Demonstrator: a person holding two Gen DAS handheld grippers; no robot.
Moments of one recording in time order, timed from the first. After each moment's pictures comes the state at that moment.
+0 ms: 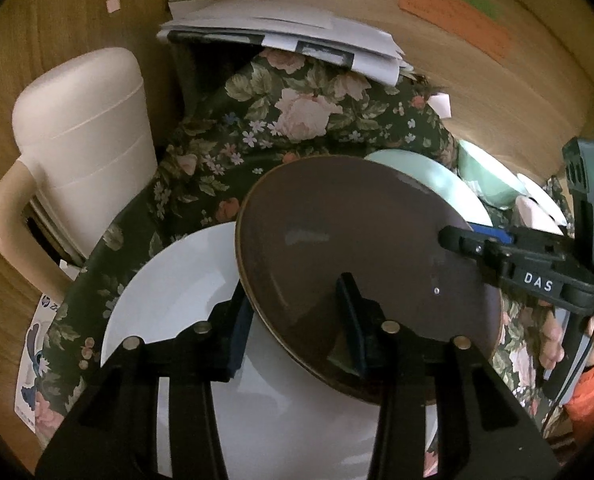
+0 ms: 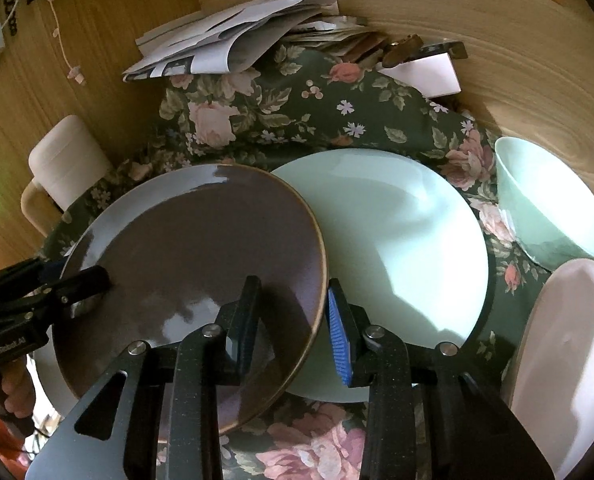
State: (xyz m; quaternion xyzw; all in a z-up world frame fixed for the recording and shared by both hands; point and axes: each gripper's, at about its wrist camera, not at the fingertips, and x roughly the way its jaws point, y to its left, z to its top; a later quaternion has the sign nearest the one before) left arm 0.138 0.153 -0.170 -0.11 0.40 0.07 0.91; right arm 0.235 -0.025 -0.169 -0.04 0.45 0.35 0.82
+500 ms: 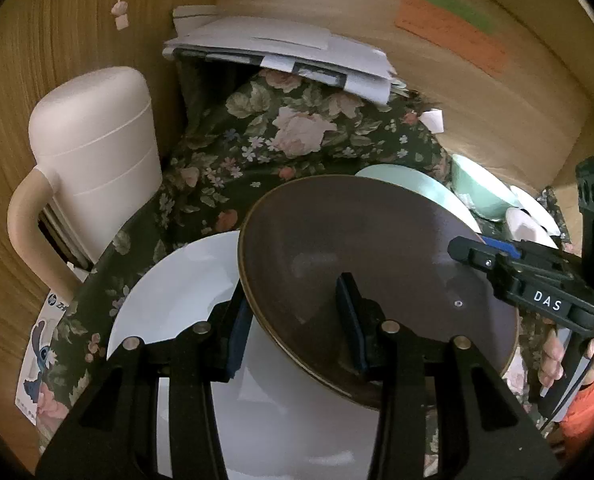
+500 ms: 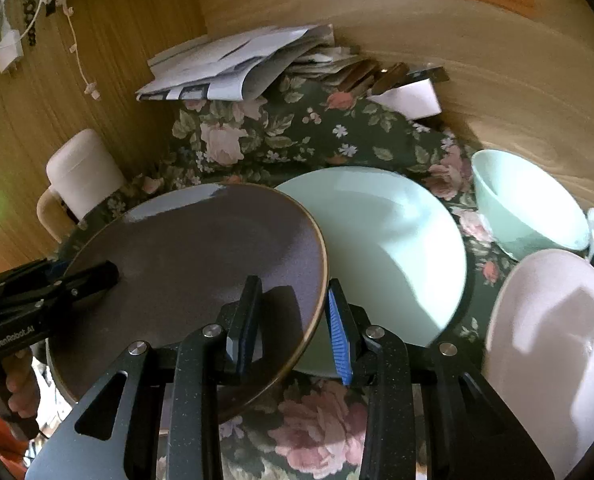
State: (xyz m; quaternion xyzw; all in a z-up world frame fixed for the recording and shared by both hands) left arm 0.130 0.152 -0.159 -0.12 0.38 0.07 0.91; right arm 0.214 -0.045 -0.149 -0.03 0.42 0.34 0.84
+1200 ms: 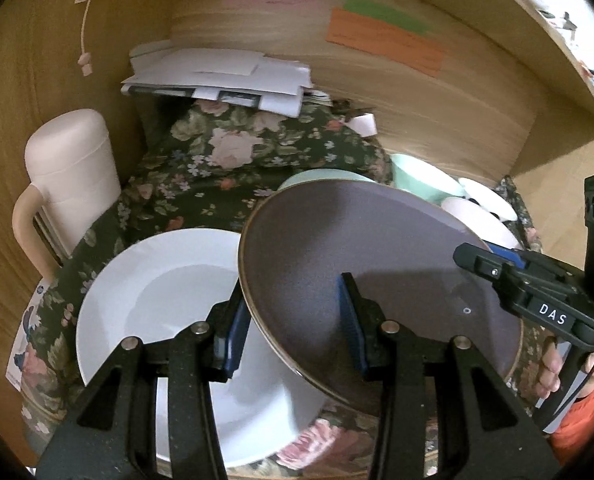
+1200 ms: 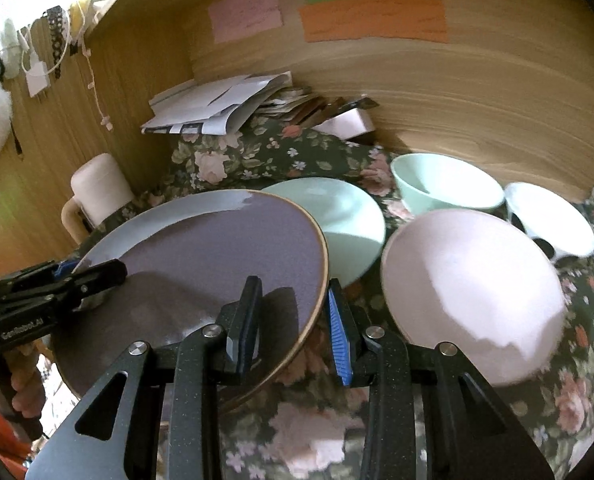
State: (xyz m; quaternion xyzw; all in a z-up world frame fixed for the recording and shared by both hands) left arm 0.099 0.097 -0.134 -0.10 0.35 0.02 0.93; right arm 0.158 -0.115 -0.120 0.00 0.37 0.30 0.88
